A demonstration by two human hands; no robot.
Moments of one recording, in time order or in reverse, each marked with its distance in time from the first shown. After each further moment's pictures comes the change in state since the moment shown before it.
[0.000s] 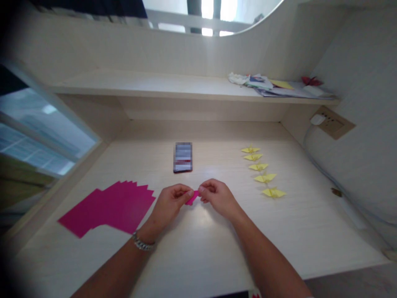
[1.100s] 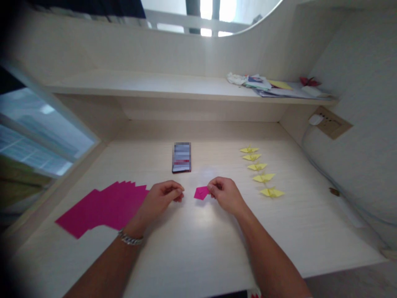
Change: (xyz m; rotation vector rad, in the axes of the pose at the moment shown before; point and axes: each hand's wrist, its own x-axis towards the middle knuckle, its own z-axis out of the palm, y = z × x) left_hand 0.005 0.010 -0.025 0.042 -0.029 -0.048; right_hand -0.002 -0.011 -0.025 -0.354 0.085 -0.101
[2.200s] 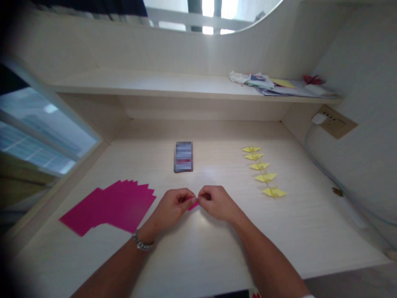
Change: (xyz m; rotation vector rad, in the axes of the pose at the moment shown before) left_hand -0.012 0.006 0.022 0.254 -0.119 0.134; right_hand -0.008 -0.009 0.023 -0.199 -0.183 -0.096
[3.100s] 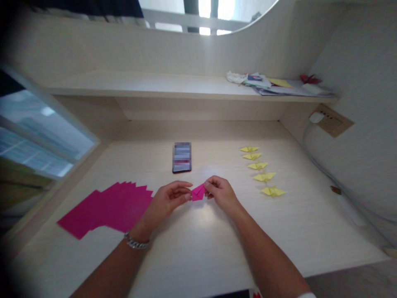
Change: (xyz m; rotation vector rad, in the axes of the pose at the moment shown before) left_hand 0.006 -0.010 -0.007 -0.444 0.033 -0.068; right_hand 0.011 0.022 -0.002 0.606 0.195 0.121
